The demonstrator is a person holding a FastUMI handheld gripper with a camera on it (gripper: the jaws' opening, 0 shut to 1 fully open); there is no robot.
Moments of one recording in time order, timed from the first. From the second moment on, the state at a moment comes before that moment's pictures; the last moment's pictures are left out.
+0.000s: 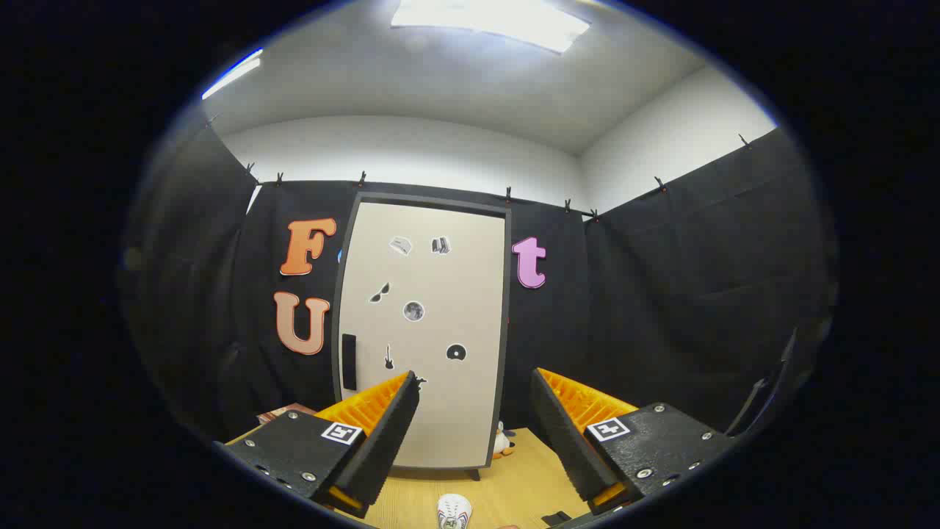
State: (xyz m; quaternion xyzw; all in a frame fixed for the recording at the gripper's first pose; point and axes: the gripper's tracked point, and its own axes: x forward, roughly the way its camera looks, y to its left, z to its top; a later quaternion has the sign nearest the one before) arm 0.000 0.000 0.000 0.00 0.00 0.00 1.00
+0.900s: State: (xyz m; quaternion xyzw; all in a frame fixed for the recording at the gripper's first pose) arm 0.030 0.058 -0.029 0.01 0.05 0.02 1.00
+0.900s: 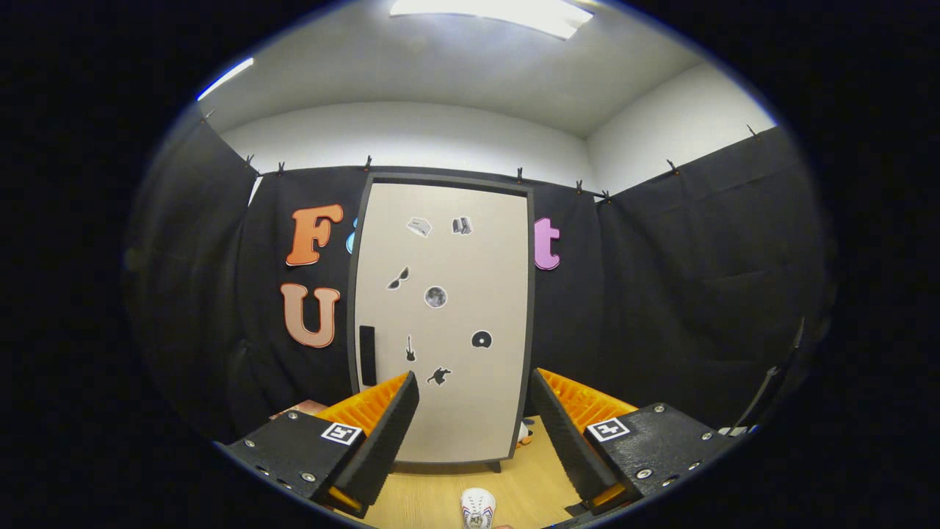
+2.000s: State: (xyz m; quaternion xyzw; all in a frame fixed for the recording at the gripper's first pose) arm 0.237 0.258 -0.136 -0.02 0.15 0.08 0.99
